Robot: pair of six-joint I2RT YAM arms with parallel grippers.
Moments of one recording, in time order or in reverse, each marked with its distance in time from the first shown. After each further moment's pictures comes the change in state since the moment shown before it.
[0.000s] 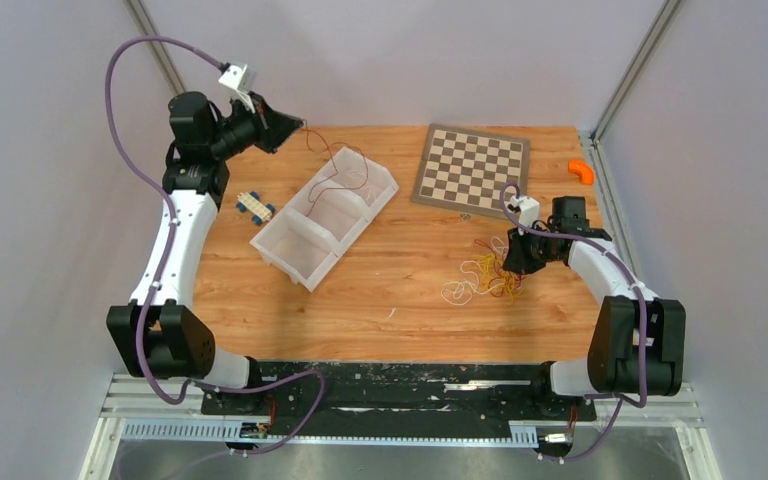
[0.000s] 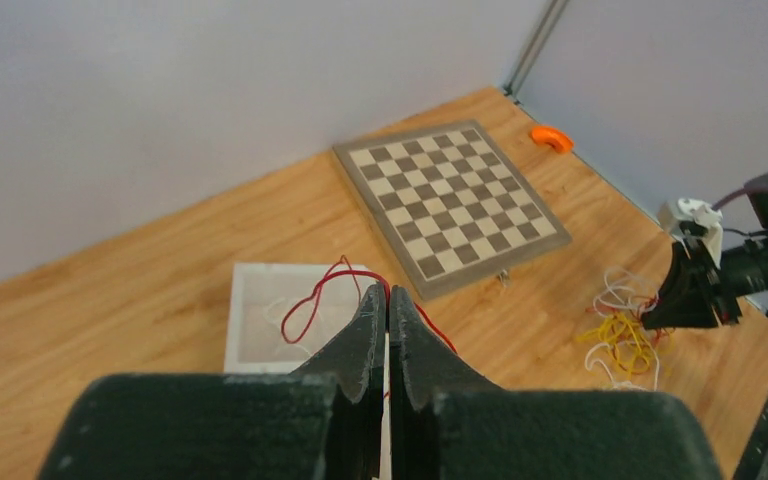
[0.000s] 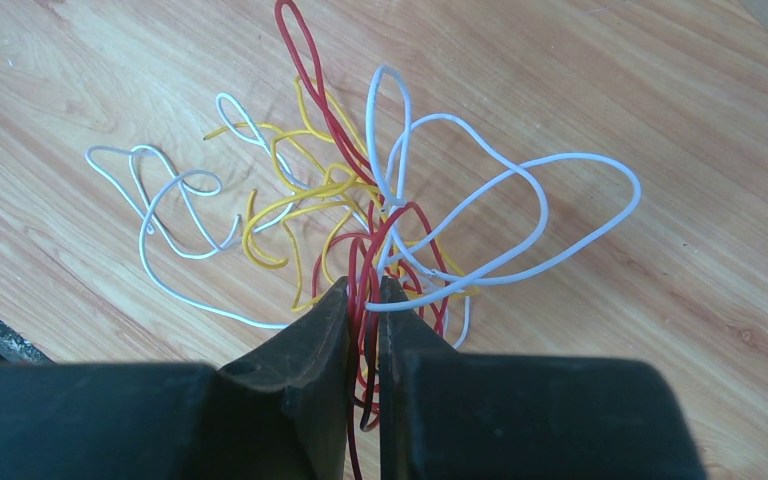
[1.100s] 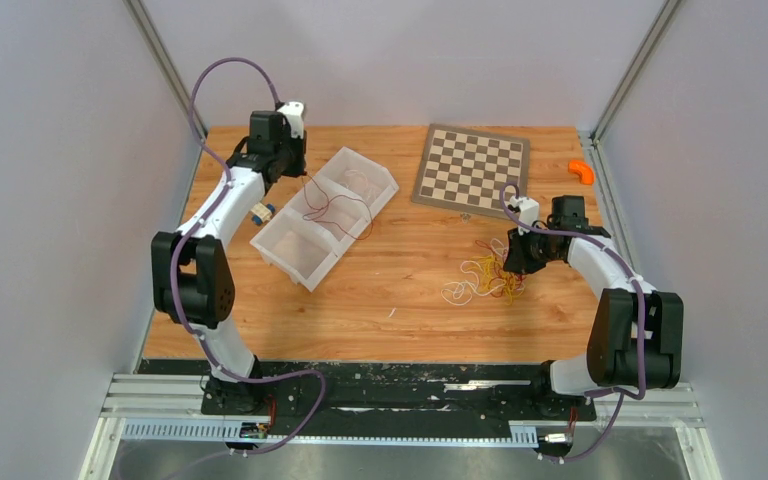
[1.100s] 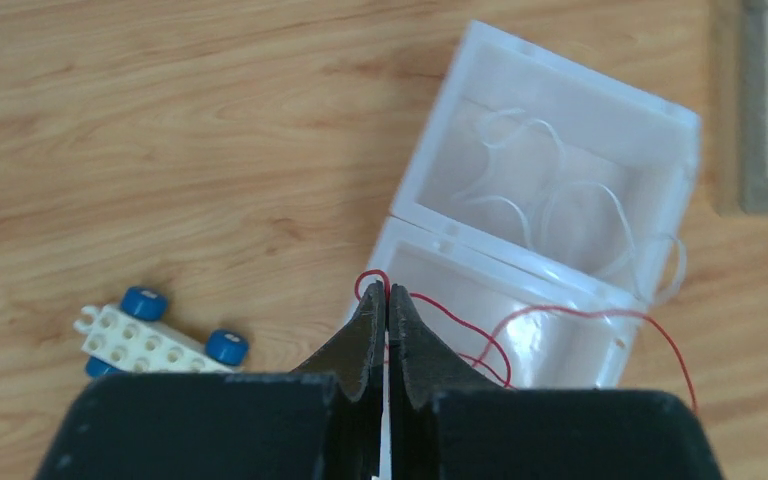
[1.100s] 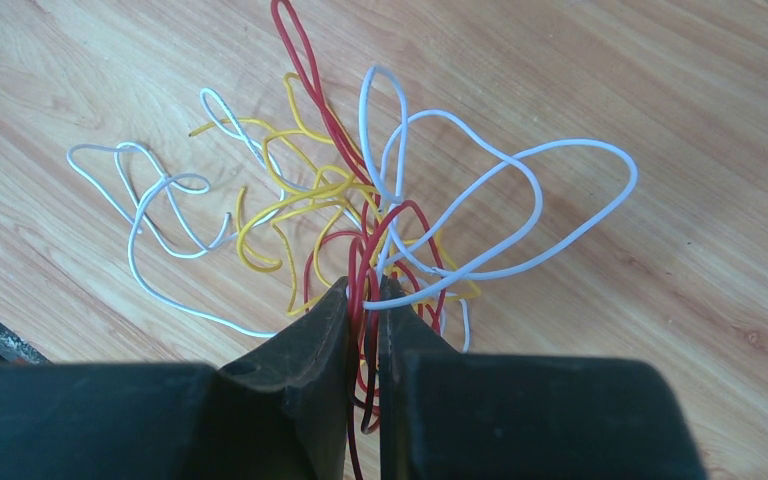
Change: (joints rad) left arm -0.163 0.272 -0.036 -0.265 -0.606 0.219; right arm -0.006 0.035 0.011 -0.008 0.003 -0.008
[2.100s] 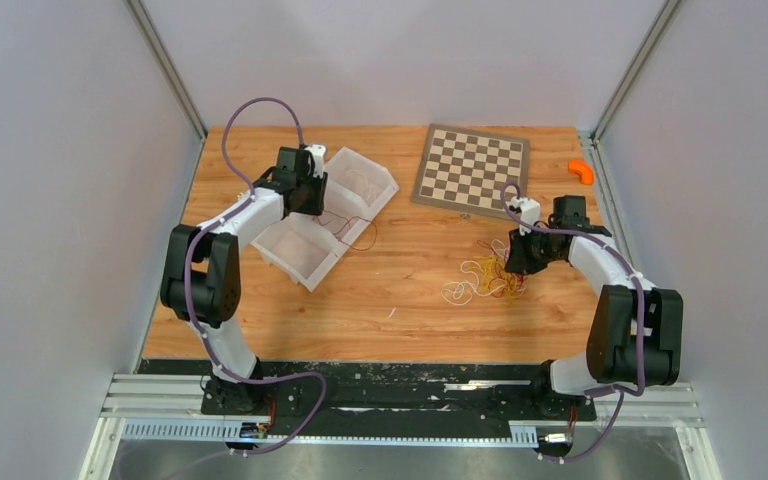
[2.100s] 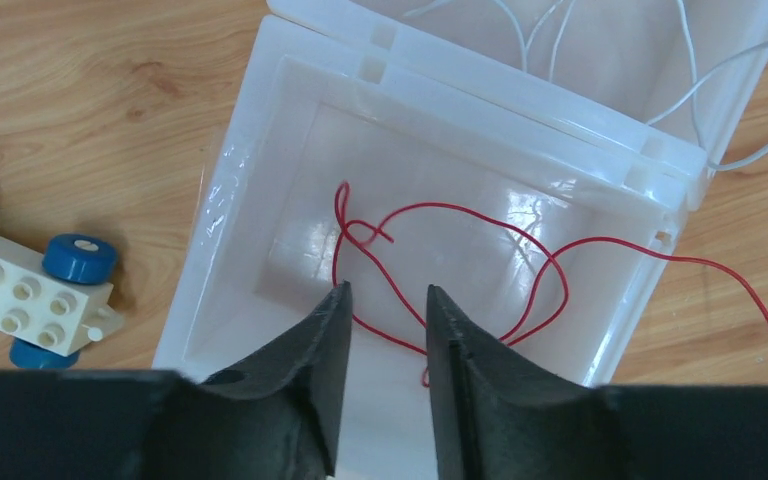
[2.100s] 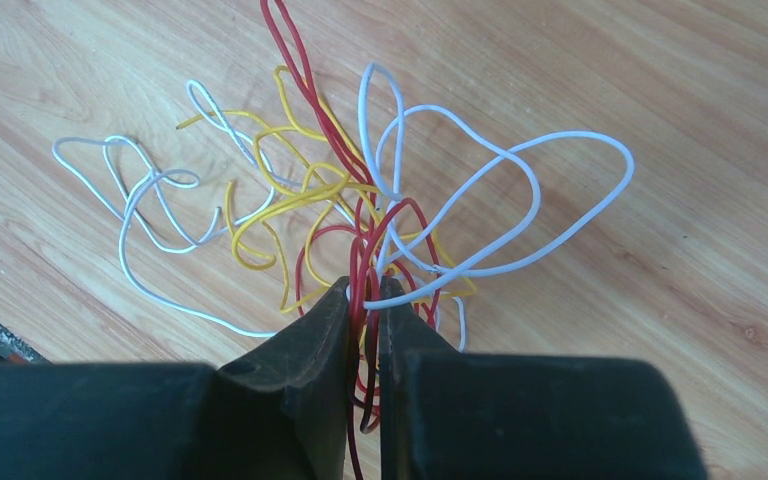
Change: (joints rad) left arm -0.099 0.055 -0.185 0.028 -0.131 -0.062; right arm -0.011 0.016 0.006 -0.007 -0.001 -0.016
